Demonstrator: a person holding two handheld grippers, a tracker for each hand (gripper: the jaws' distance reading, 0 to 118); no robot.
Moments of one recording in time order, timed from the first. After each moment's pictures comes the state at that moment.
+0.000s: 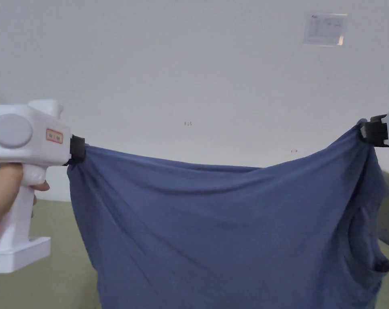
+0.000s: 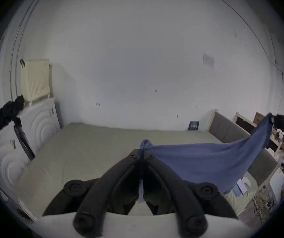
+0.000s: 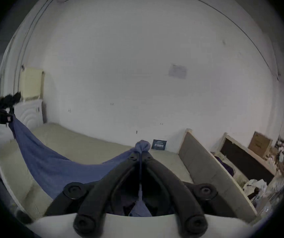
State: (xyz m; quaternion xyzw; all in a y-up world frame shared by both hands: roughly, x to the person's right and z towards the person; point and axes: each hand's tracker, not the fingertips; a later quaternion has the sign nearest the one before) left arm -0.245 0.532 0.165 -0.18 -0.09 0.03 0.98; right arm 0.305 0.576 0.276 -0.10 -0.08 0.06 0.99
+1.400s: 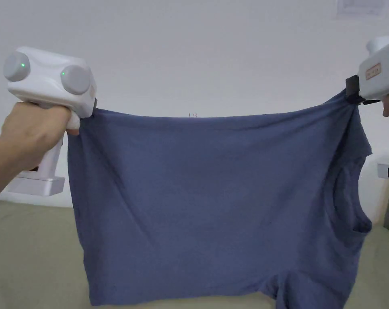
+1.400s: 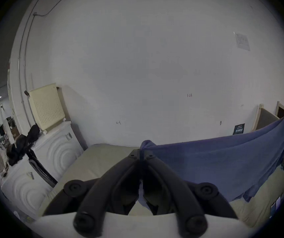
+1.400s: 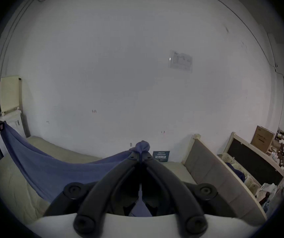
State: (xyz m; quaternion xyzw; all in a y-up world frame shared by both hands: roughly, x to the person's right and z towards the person) left arm -0.171 0.513 -0.125 -0.18 0.06 -0.08 0.98; right arm 0.336 0.569 -0.040 -0.12 -0.12 0.05 0.98
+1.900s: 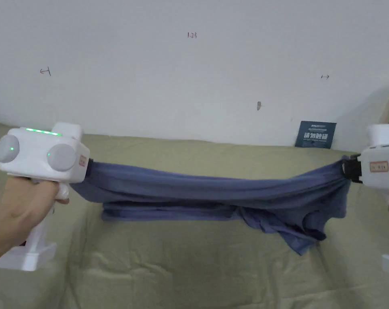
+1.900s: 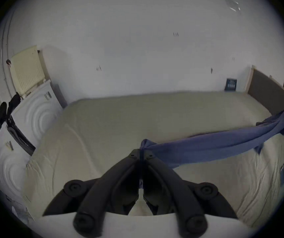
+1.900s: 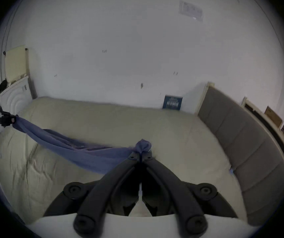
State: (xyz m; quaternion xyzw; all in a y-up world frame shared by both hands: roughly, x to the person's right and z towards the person) left arm -0.190 0.263 -0.051 -0.33 -0.01 -0.08 0.94; right arm 0.346 0.315 0.062 -0.28 -0.06 0.02 0.96
